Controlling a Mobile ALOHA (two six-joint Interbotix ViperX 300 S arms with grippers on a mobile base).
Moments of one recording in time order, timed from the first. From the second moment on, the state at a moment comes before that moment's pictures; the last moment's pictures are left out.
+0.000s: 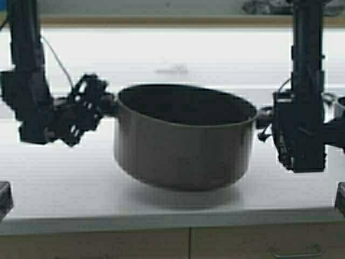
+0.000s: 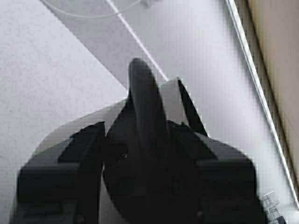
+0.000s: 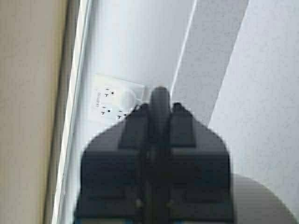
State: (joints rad) left arm -0.39 0.64 0.92 -0.03 -1.62 -1.02; right arm 0.44 0.82 0.90 0.48 -1.81 1.42
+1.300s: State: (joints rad) left arm -0.56 -0.02 1.13 -0.26 -1.25 -0.90; right arm 0.63 0.24 1.17 0.52 -1.67 1.31
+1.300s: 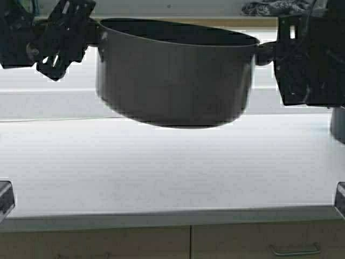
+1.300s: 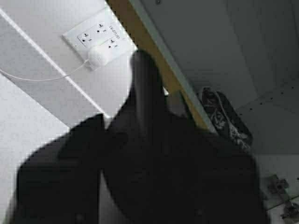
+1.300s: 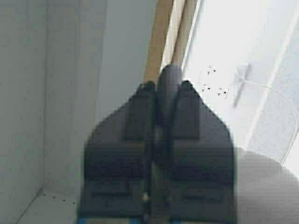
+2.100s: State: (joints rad) left arm -0.66 -0.40 1.10 -0.46 -0.92 -0.64; right arm 0.67 -0.31 1.21 0.54 -1.21 1.02
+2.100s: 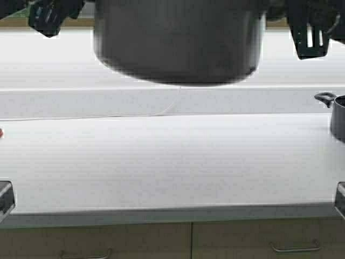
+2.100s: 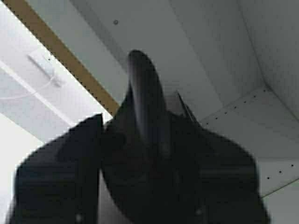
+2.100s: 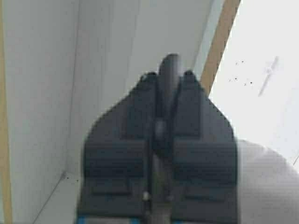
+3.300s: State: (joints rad) left arm -0.56 -0.39 0.64 -0.59 -0.59 -0.46; right arm 0.44 -0.45 0.64 0.43 -0.45 0.80
